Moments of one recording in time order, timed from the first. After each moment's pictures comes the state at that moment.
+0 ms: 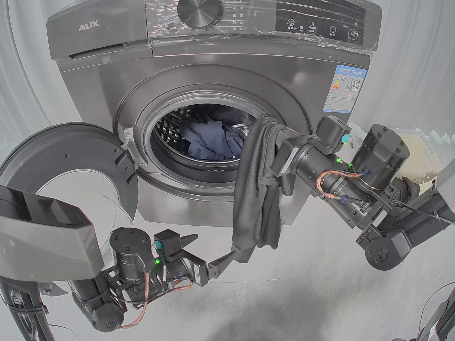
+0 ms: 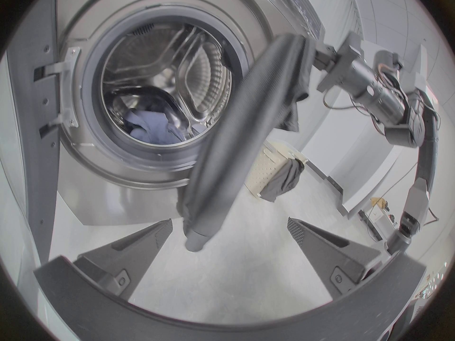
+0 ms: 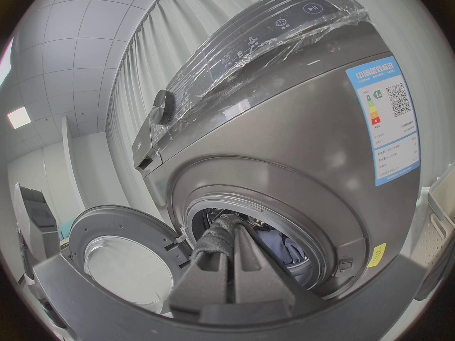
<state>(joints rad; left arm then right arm) -0.64 2.11 -0.34 -1.55 -0.07 -0.19 0.69 1.90 -0.86 -1.34 -0.07 0.16</state>
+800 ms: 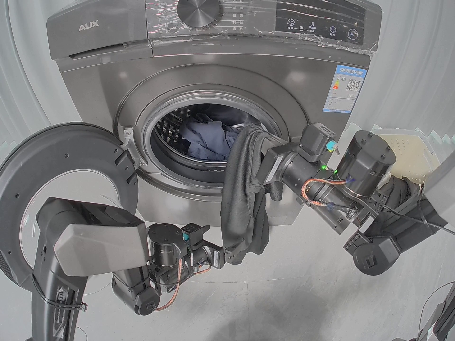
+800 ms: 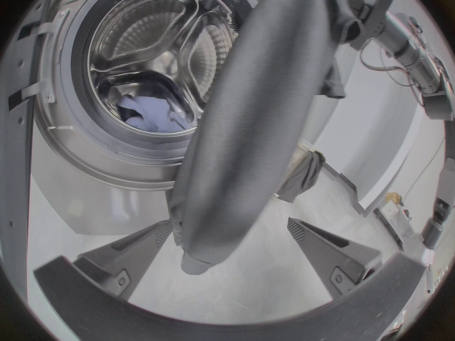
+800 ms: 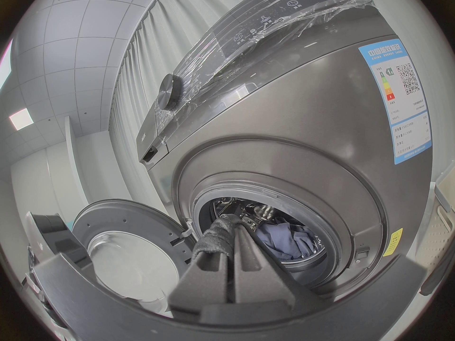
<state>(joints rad) -0.59 2.40 -0.65 -1.55 -0.06 -0.14 0.73 1.95 -0.89 -1.34 -0.07 0.16</state>
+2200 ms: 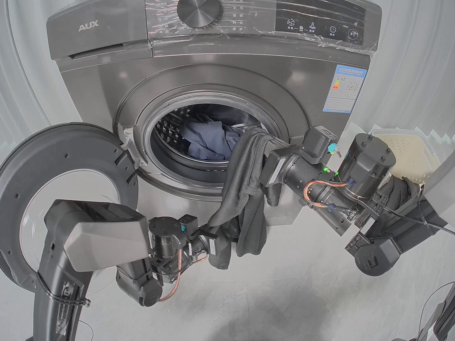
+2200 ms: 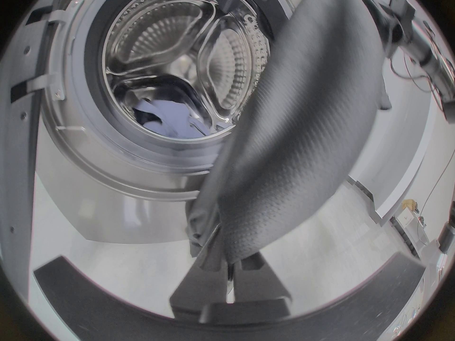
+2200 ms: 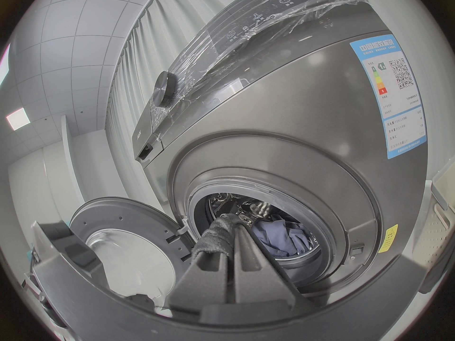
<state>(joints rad) -0.55 2.47 -0.76 -1.55 0.00 -0.14 0.72 1.95 -0.87 -1.35 -0.09 0.17</state>
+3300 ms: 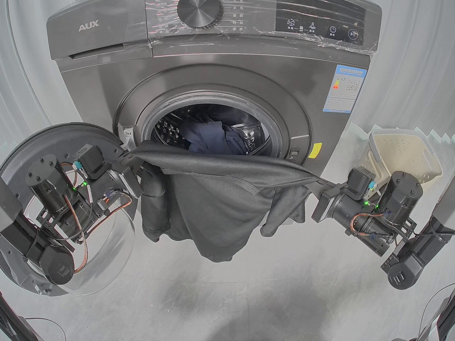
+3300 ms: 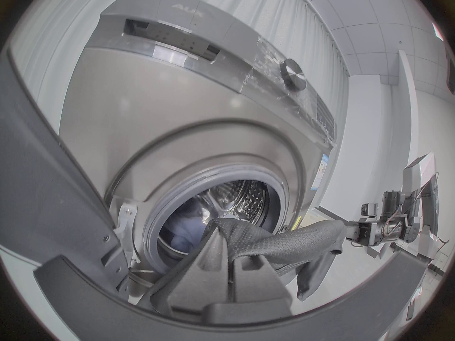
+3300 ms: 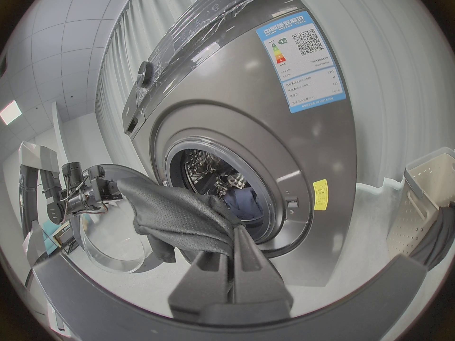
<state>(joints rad) -0.30 1.80 -0.49 -1.55 -0.23 -0.17 0.53 1.90 -0.47 -1.55 0.06 0.17</state>
